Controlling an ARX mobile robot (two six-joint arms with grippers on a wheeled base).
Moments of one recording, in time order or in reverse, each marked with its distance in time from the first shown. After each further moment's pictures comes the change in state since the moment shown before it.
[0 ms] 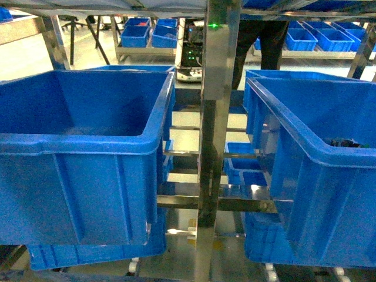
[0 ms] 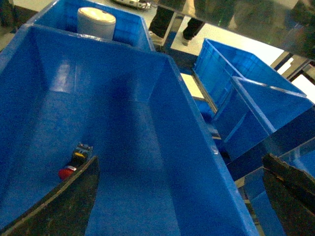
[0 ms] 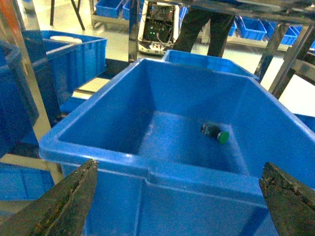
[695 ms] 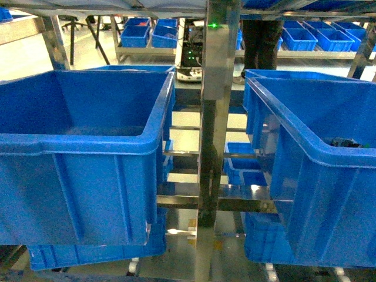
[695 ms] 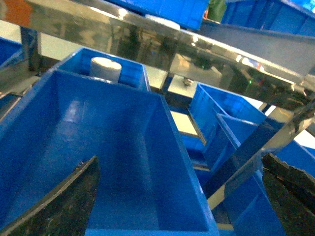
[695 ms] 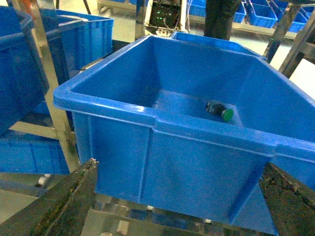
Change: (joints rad) left arm -0.125 -0.380 -0.129 -0.037 -0.232 -0.090; right arm -0.101 -0.282 -0.084 -0.282 -0.122 -0.039
